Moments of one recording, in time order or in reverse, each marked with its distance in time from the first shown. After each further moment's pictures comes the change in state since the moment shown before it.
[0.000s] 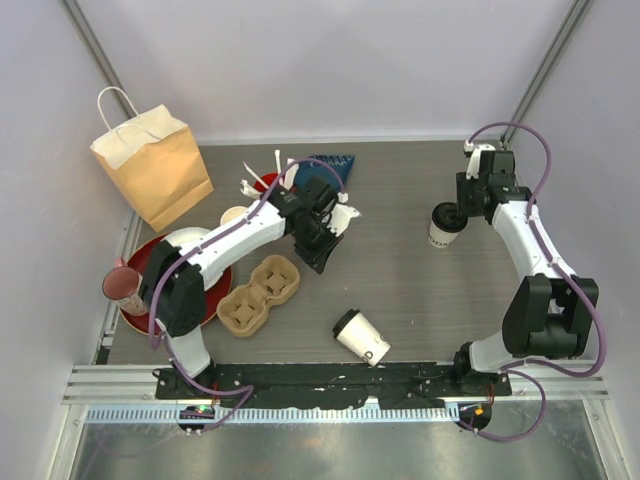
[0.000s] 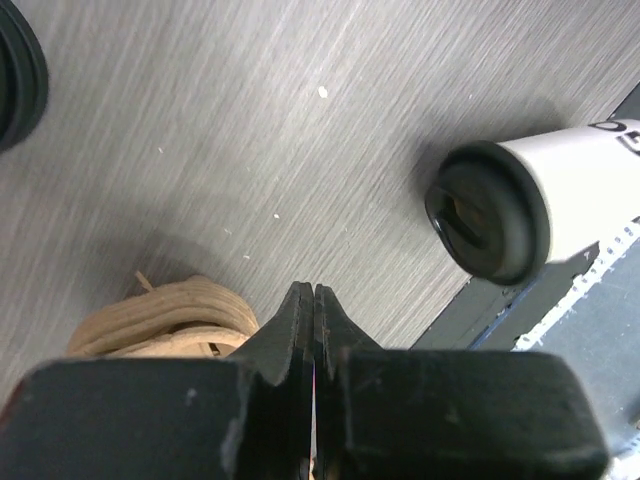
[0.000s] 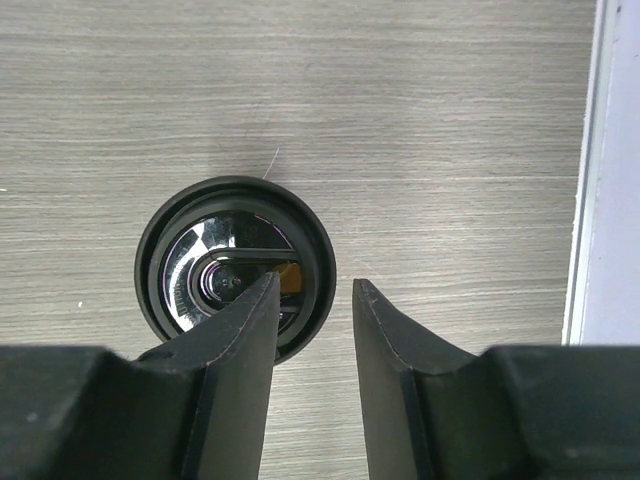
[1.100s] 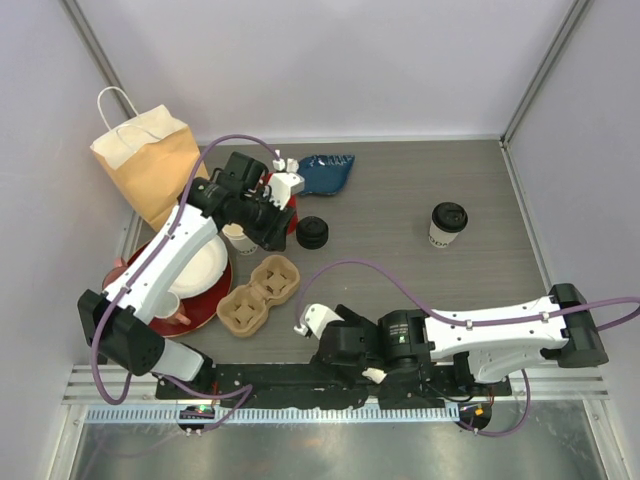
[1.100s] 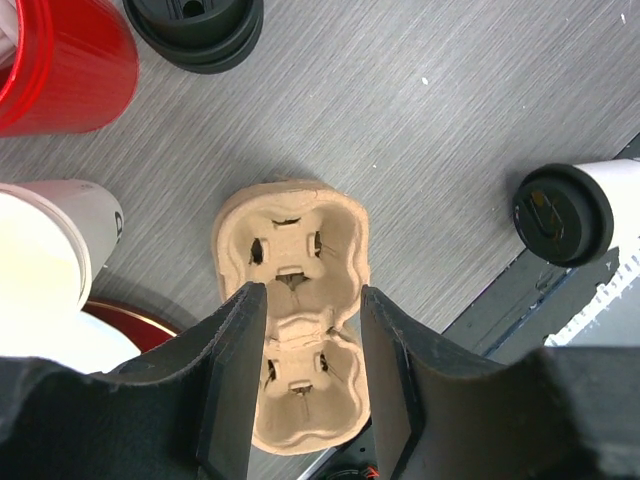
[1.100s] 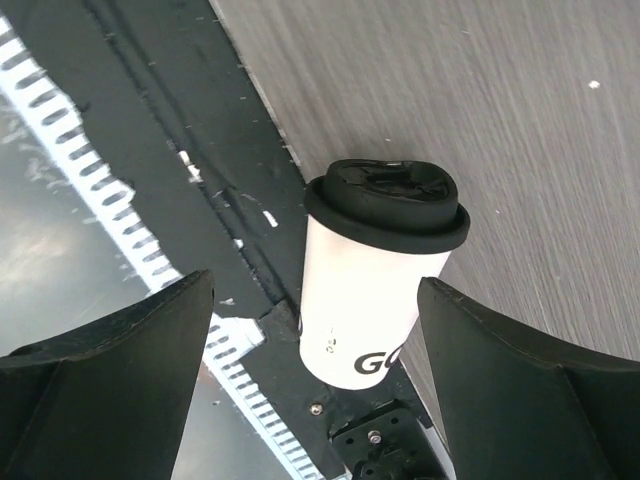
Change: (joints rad) left arm 0.264 -0.321 -0.040 -0.063 0.004 0.079; right arm 1.634 -0.193 -0.131 -0.316 0.236 0.473
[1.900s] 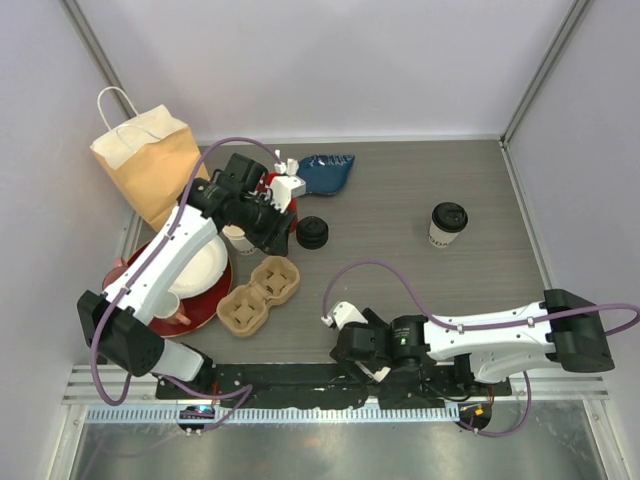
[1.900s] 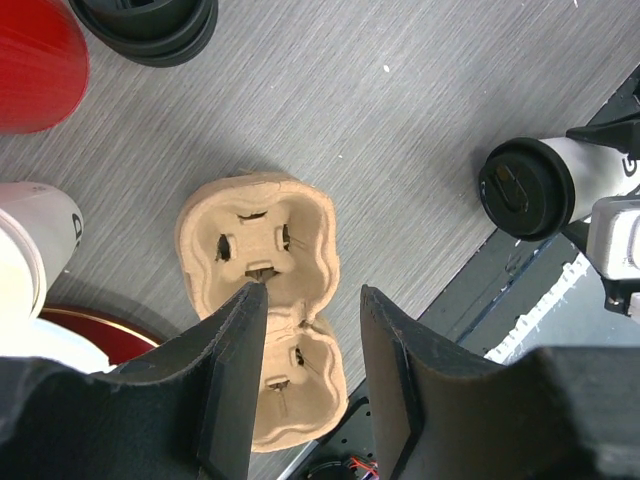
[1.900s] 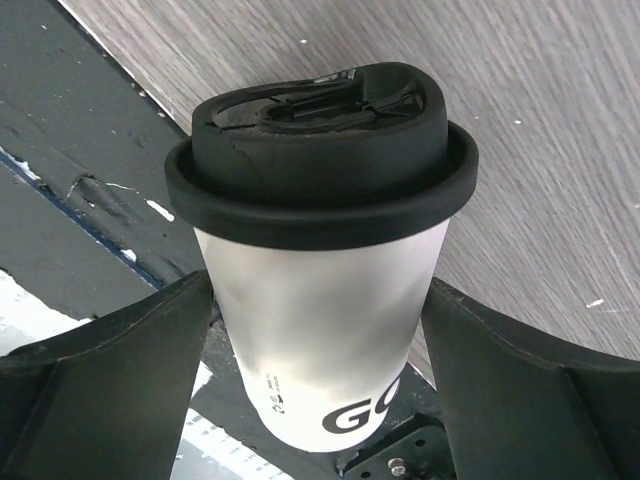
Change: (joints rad) left arm 0.000 -0.006 -0.005 -0.029 0.071 -0.002; right arm -0.084 -0.052 -0.337 0.160 0.034 0.186
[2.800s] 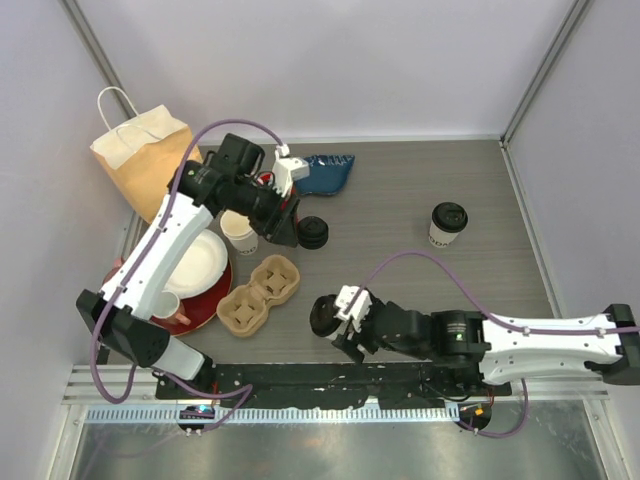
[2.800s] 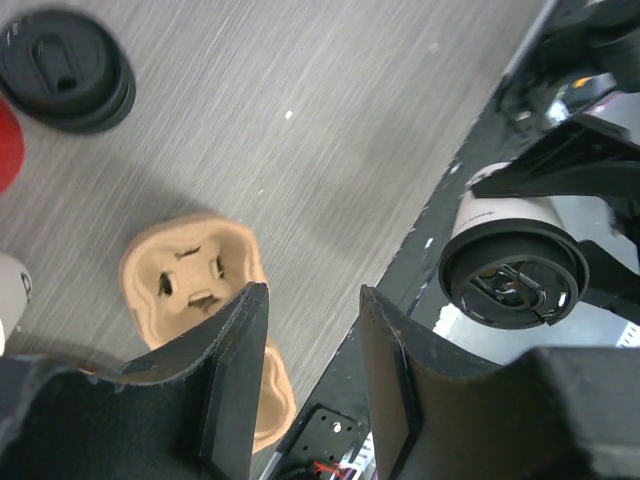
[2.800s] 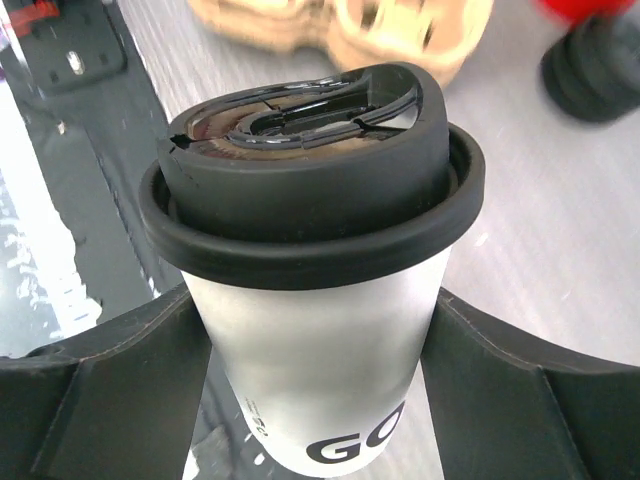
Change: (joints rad) left arm 0.000 0.056 0.167 -0.105 0.161 -0.007; right arm -0.021 -0.306 -0.021 0.298 0.022 -0.361
